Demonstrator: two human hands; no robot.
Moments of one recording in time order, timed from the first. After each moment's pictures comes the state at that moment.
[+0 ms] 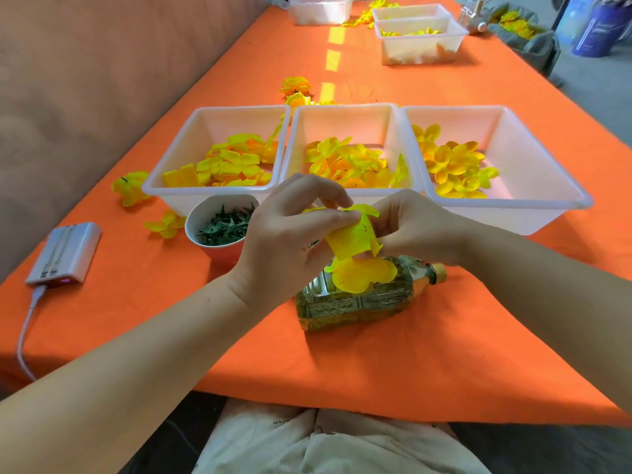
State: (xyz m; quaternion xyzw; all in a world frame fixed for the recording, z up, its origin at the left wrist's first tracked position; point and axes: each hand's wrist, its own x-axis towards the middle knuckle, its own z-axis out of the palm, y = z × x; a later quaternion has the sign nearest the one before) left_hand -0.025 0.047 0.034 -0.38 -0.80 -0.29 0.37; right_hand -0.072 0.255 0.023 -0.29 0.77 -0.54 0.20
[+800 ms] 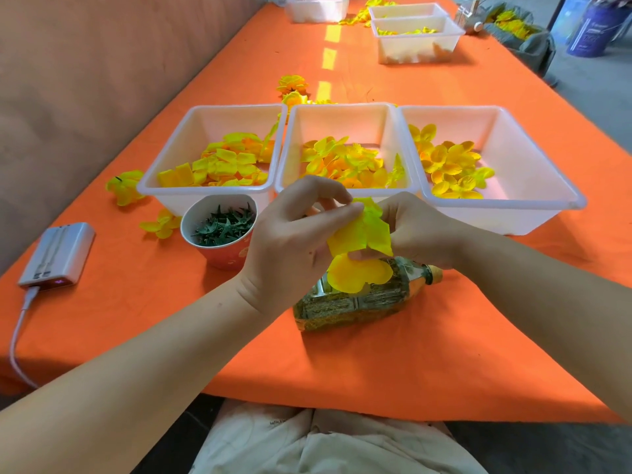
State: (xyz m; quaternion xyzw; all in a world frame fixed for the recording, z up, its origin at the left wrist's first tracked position) left_hand -0.022 0.055 0.029 -0.35 -0.80 -0.28 0.39; right_hand -0.078 0.257 0.013 -0.28 0.82 -0.47 0.16
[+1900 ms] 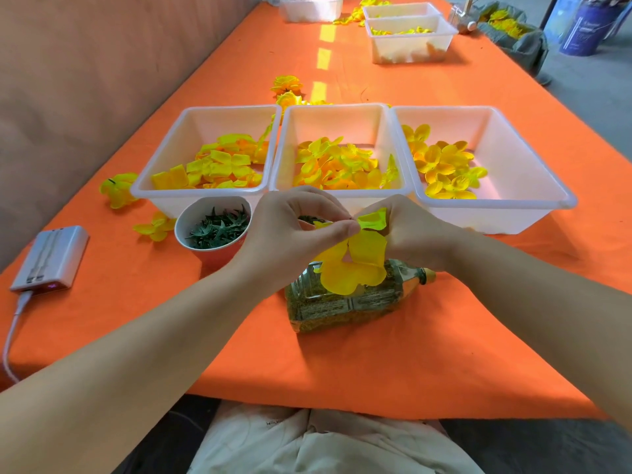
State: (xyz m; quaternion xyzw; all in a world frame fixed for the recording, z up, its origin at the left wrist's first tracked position) left_hand -0.023 0.060 0.045 -0.15 -0.81 -0.56 0.06; right_hand -0.082 0.256 0.008 -0.30 0.79 -0.51 0.14
